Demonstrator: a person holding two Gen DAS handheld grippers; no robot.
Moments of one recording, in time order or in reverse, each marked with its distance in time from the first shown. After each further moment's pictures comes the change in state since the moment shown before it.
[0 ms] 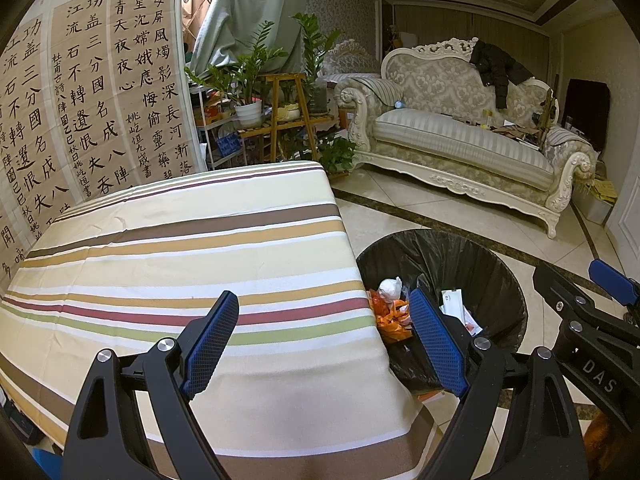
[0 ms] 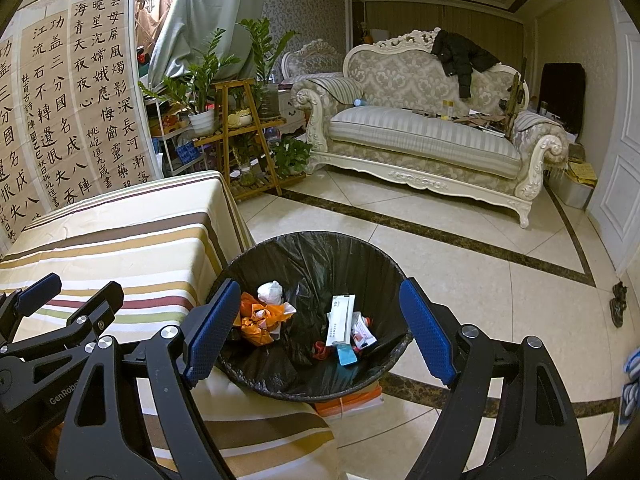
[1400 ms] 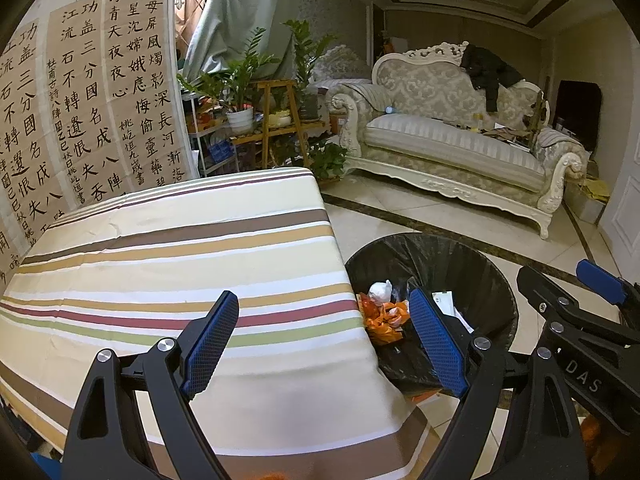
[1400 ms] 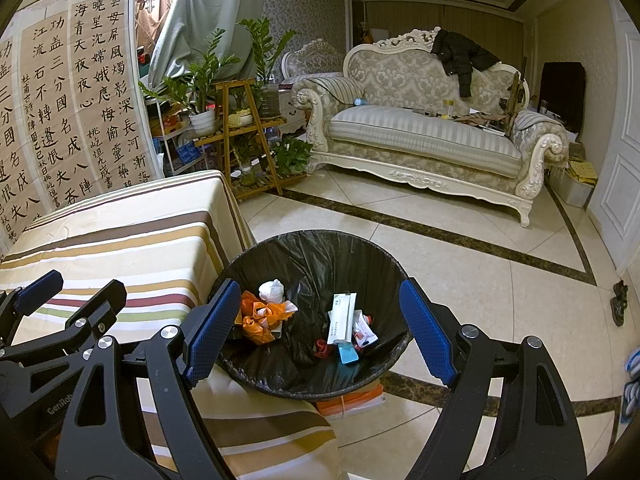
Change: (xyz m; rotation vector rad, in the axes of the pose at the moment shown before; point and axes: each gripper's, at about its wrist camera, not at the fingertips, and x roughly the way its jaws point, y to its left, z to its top) left arm -0.011 -0.016 -0.010 0.011 -0.025 -0.025; right arm 0.000 -0.001 0.001 0.001 0.001 0.001
